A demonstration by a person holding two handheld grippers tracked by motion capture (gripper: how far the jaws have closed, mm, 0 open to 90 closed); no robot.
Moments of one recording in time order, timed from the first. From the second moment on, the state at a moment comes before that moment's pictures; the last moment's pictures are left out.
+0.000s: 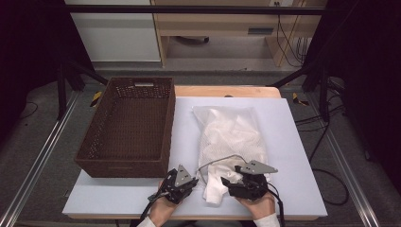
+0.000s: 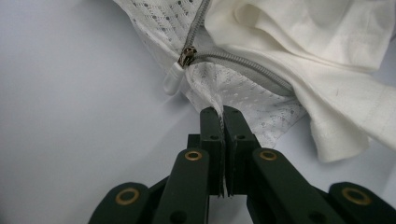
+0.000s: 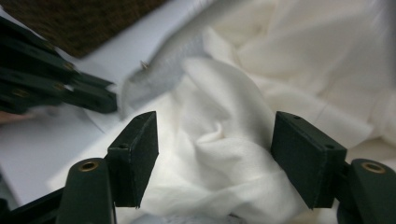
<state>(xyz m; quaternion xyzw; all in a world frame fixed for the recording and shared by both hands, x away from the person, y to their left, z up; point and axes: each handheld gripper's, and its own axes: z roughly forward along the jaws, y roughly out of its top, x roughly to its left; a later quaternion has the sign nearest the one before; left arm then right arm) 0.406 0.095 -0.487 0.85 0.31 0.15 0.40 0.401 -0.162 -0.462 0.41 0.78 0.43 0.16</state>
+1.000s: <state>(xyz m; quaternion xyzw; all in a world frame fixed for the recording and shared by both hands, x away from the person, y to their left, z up) 0.406 0.095 -0.487 0.85 0.31 0.15 0.40 0.428 -0.181 -0.462 0.45 0.76 0.42 0.21</state>
